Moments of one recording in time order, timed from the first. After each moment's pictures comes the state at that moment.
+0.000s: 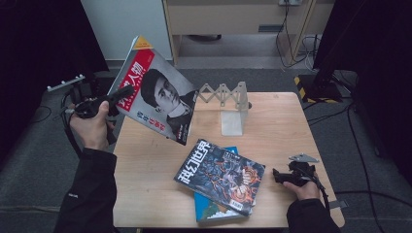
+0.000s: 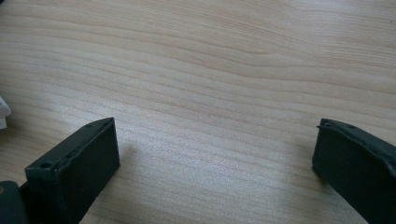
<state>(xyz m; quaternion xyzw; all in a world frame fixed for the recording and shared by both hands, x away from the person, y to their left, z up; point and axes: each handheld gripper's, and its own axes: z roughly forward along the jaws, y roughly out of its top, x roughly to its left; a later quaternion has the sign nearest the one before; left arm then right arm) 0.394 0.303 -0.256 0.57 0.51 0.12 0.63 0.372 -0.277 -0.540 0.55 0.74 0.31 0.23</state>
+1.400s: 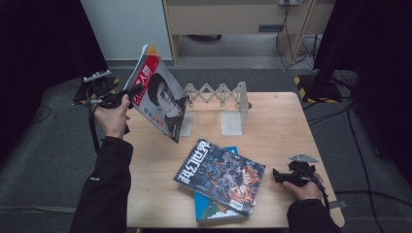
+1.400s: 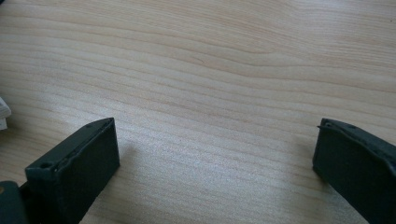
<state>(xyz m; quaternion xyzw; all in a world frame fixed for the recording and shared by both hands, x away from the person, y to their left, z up) 0.448 0.278 -0.287 0.60 0.56 0.19 0.54 0.372 -0.276 -0.540 0.55 0.74 0.31 0.23</state>
